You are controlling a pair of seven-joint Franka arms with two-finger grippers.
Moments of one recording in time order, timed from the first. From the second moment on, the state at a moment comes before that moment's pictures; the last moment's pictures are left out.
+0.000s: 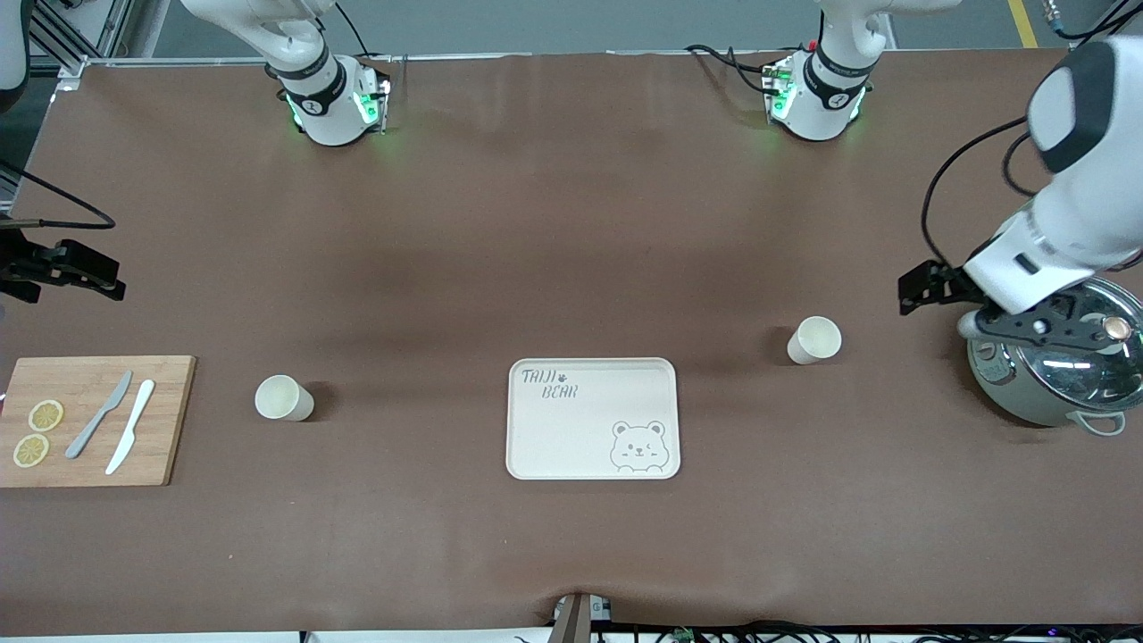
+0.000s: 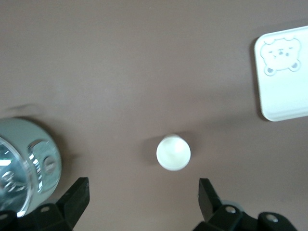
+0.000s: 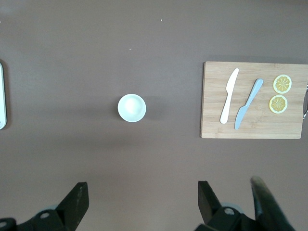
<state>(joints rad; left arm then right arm) -0.11 0.12 -0.01 -1.75 0.00 1.92 0.07 0.03 0.19 -0.08 -1.35 -0.02 1.54 -0.08</state>
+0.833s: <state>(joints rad) -0.11 0.05 -0.03 -2.21 0.00 2.37 0.07 0.03 0.19 -0.08 -1.35 -0.02 1.54 -0.08</state>
